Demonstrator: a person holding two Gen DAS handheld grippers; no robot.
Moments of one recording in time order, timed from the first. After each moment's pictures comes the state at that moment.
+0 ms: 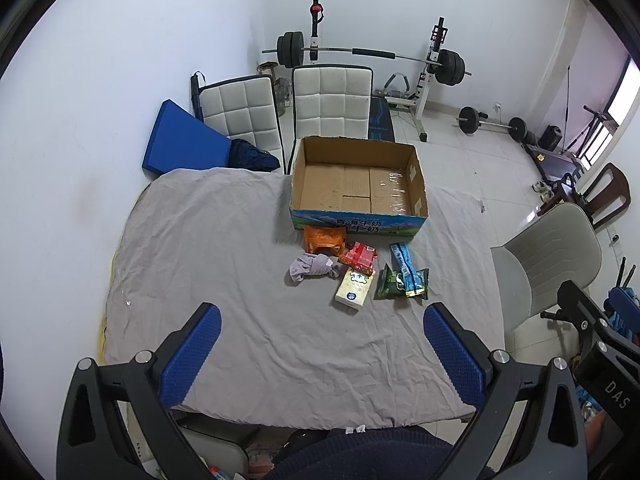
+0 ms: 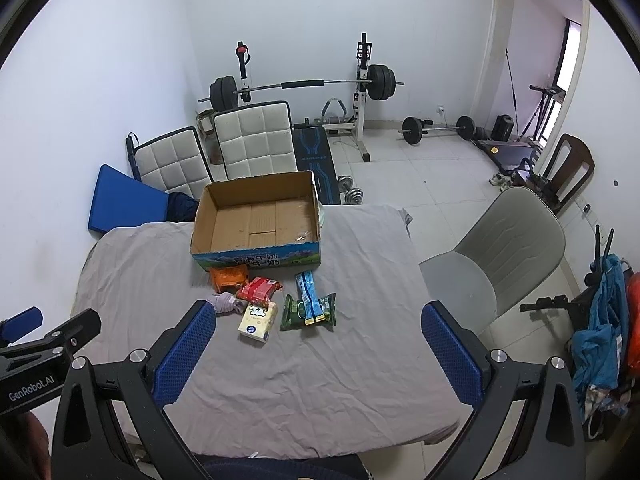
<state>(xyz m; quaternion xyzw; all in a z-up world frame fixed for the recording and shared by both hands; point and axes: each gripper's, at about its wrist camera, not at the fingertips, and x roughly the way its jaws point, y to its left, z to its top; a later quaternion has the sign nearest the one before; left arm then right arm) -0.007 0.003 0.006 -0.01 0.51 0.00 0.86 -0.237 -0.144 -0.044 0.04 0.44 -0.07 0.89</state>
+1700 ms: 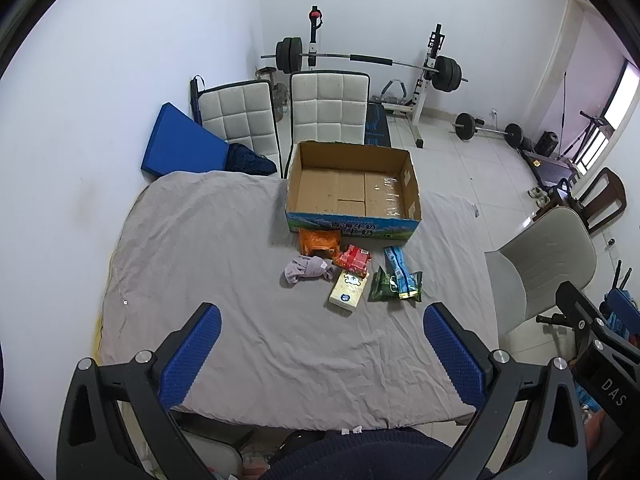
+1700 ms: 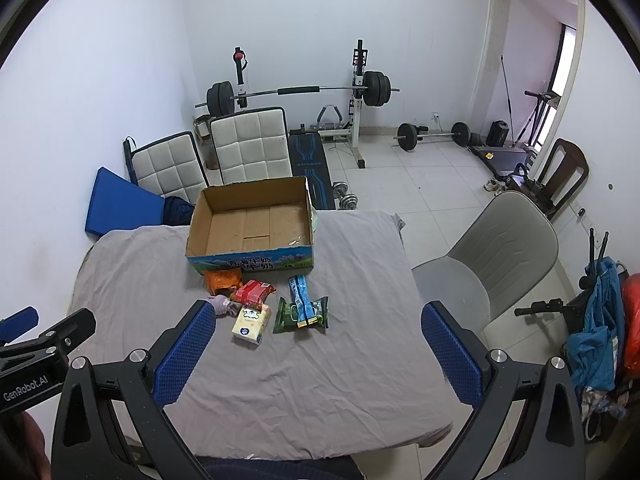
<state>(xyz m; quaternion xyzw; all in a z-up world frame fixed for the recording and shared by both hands) -0.015 -0.004 0.008 -0.02 0.50 0.00 0.87 -0.248 -0.149 -0.032 0.03 0.43 -0.08 0.90</state>
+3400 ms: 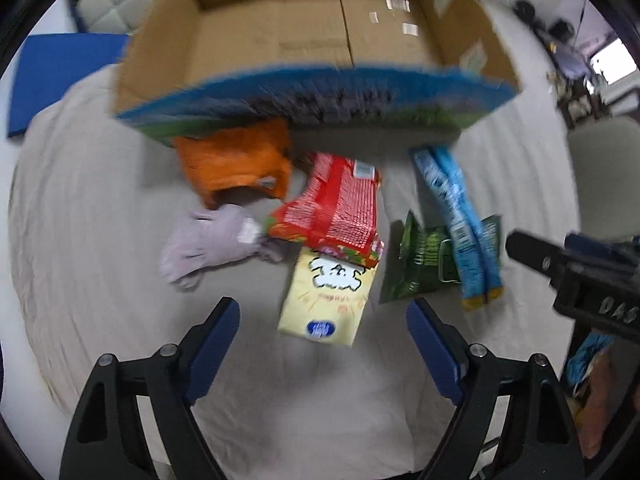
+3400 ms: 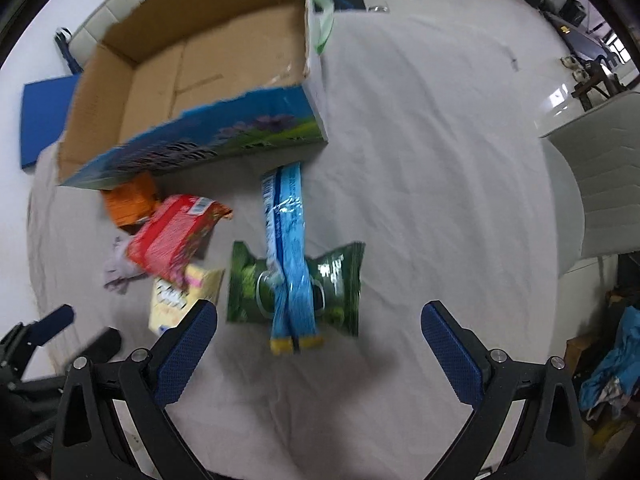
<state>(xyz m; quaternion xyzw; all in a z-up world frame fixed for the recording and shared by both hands) 0.198 -0.075 -0.335 0.04 0.71 -0.05 0.70 0.026 -0.207 -0.447 0.09 0.70 0.00 0.71</state>
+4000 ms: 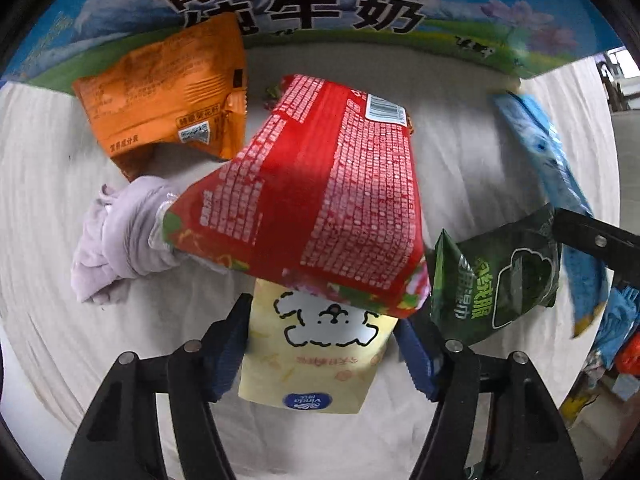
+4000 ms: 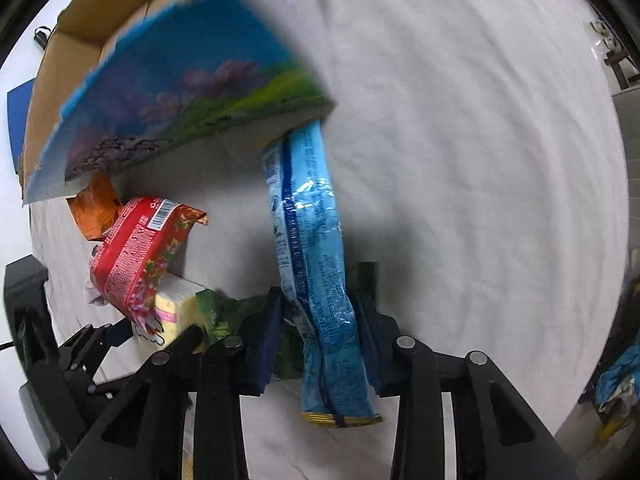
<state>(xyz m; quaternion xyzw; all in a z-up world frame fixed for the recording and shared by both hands) 0.201 -0.073 -0.425 0.02 0.75 -0.04 0.66 0.058 -0.221 -0.518 0.13 0.74 0.03 0.66</state>
